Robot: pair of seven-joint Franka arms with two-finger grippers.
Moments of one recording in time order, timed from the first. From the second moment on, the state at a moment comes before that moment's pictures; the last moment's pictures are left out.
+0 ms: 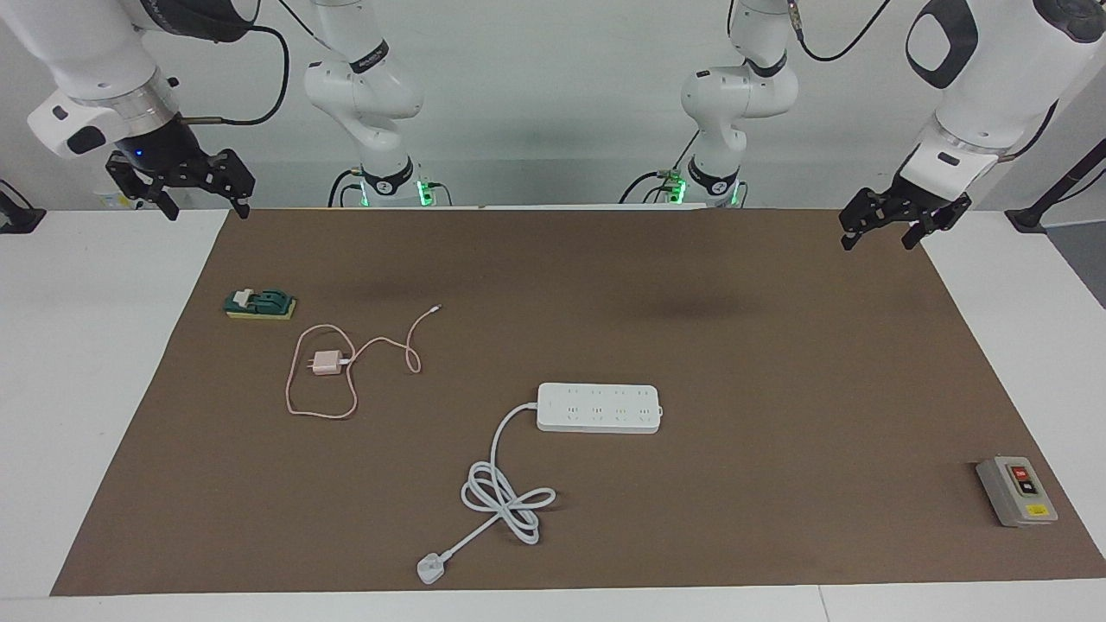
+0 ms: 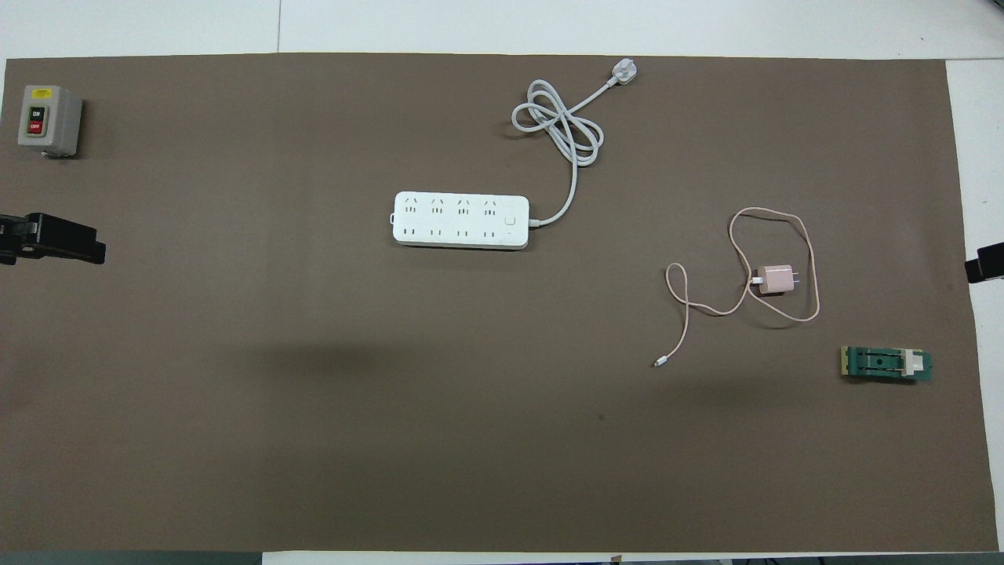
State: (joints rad) left arm -0.01 -0.03 0.01 -1.66 0.00 1.60 0.07; right arm -0.20 -0.06 0.03 -1.60 -0.05 1.49 -0.19
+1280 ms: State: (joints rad) left arm -0.01 -0.03 0.01 -1.66 0.00 1.60 0.07; right arm -0.24 0.04 0.04 -1.84 0.23 1.64 0.50
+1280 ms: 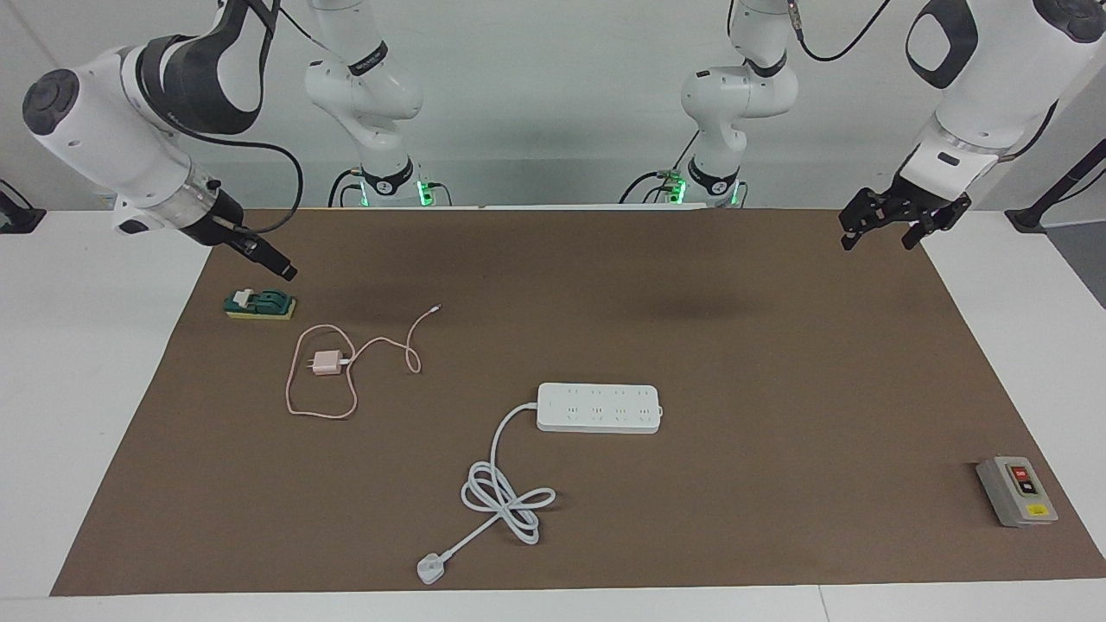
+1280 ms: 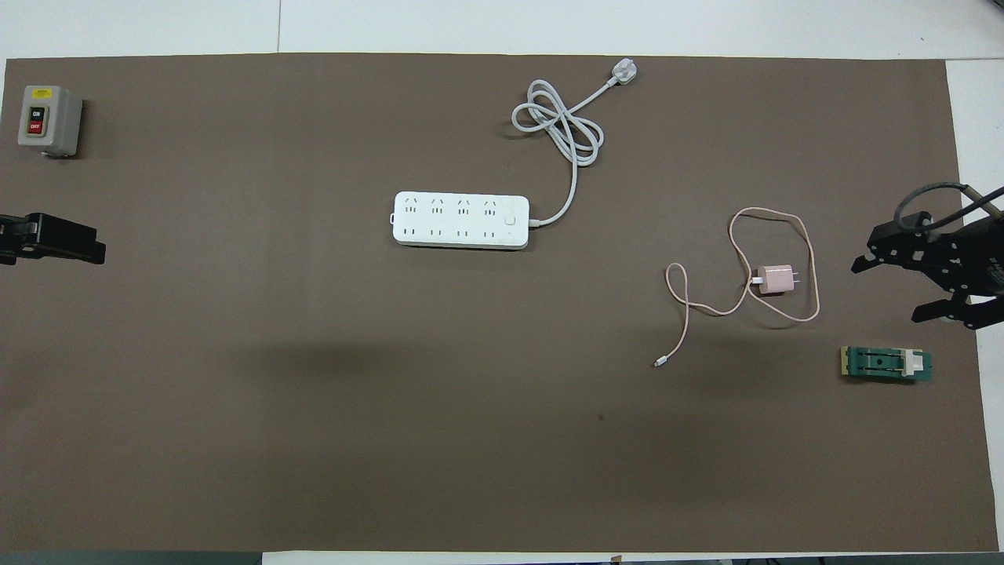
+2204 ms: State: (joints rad) left arm -0.01 -0.03 0.01 -1.66 0.00 1.60 0.07; right arm -0.33 0.32 0.03 -1.83 0.55 1.79 0.82
